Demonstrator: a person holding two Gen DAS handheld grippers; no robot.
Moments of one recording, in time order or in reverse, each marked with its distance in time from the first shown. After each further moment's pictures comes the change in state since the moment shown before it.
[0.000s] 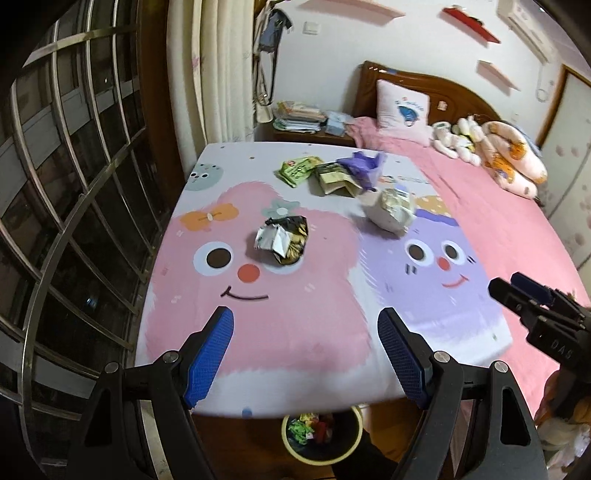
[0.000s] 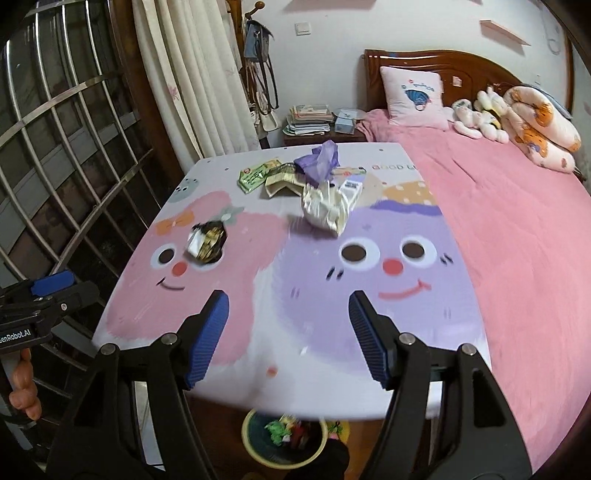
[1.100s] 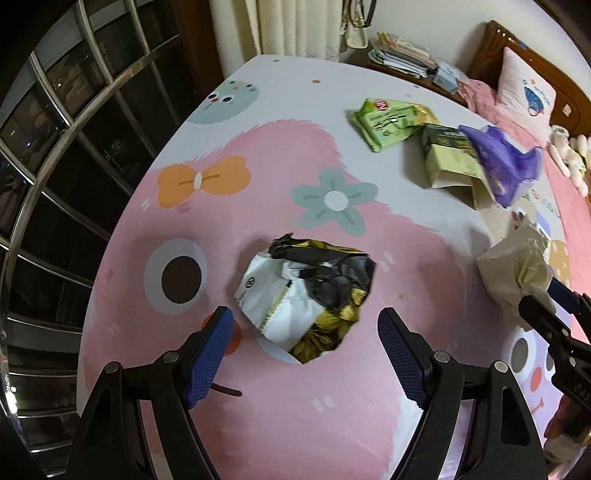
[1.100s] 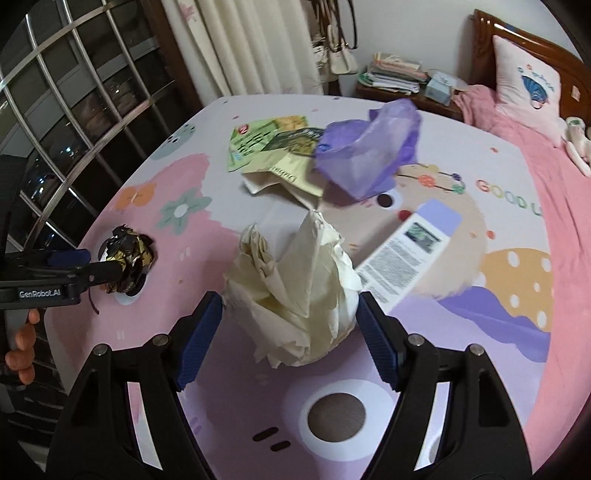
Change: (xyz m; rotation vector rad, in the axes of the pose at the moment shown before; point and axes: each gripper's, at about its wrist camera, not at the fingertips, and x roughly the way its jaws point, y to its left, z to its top) left arm 0.265 0.000 0.101 -0.312 0.295 0.272; right arm 0.298 -0.055 0.110 -0.268 0.245 0.272
